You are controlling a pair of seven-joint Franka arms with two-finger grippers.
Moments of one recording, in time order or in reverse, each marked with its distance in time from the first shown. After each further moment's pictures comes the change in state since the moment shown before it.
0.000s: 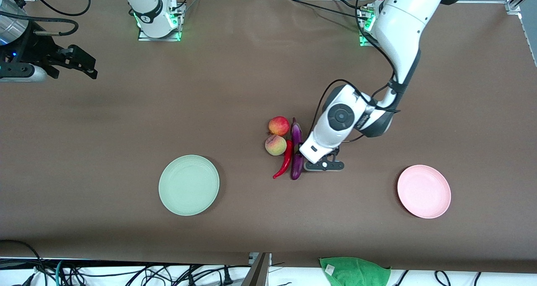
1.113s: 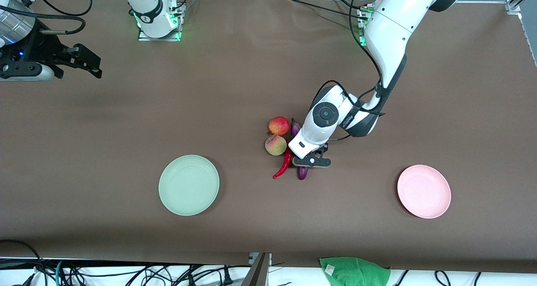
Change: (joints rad) left arm -0.020 0.043 -0.011 -0.005 0.042 0.042 -0.022; right arm 0.019 0.000 0.000 0.000 0.000 0.001 -0.001
